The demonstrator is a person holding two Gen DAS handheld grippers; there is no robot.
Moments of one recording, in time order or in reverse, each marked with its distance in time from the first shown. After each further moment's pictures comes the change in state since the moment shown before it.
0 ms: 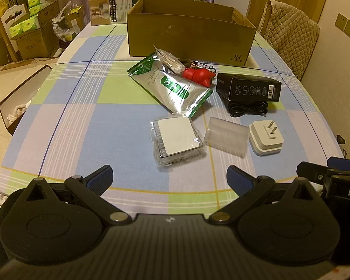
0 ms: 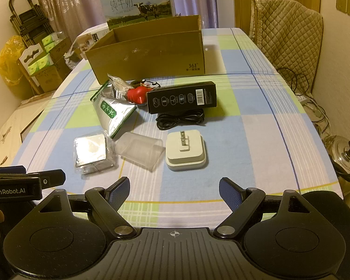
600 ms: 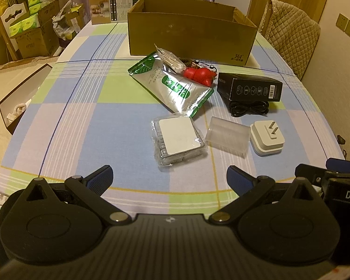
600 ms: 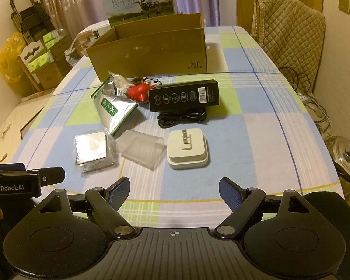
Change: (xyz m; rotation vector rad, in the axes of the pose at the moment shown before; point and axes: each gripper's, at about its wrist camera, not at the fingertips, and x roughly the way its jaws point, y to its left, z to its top) left arm 0.002 0.003 0.001 -0.007 0.008 -0.001; right arm 0.005 0.005 0.000 -0.010 0.012 -0.005
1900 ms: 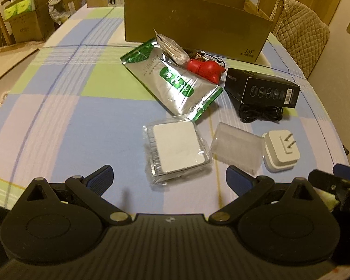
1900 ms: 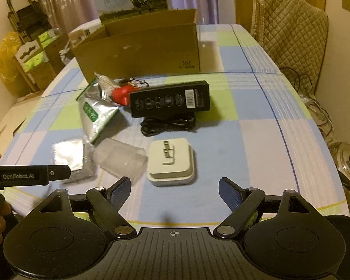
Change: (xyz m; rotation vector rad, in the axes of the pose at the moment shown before) left arm 0.065 0.003 0.019 -0.065 0.053 -0.035; right arm 0.043 -0.029 0.017 -0.003 0.007 0.005
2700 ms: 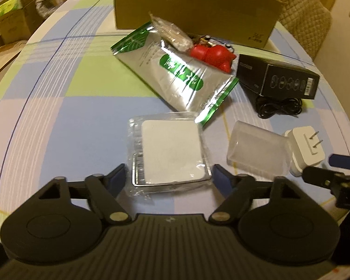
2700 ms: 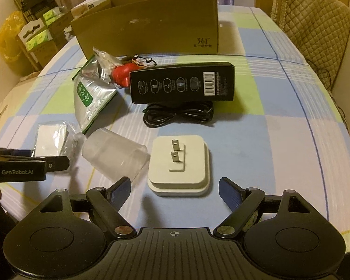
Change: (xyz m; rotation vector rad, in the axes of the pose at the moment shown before) left arm 0.048 0.009 0.014 0.072 0.049 -0.003; right arm 0.061 0.003 0.014 -0.068 0.091 0.025
